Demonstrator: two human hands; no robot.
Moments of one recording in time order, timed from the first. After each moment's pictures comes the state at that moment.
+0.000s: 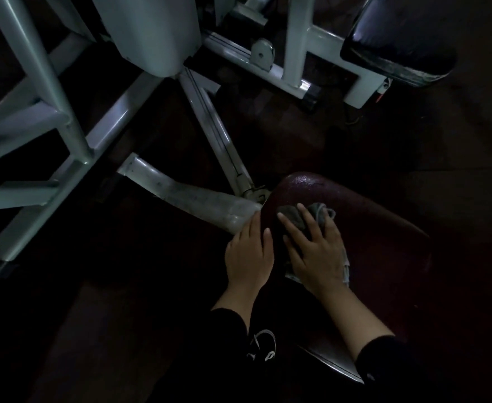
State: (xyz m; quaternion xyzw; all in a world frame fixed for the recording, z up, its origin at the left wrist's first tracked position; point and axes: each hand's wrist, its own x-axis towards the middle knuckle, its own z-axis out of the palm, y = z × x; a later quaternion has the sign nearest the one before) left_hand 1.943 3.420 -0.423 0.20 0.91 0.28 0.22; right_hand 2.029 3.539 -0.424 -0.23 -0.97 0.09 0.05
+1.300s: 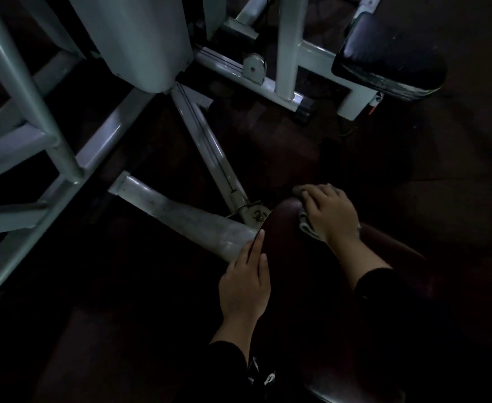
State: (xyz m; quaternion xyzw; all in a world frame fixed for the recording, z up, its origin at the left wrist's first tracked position) left_hand 1.937 3.428 -0.424 0.22 0.91 0.28 0.23; right_hand 1.942 3.658 -0.442 -0.32 -0.94 0.10 -0.06
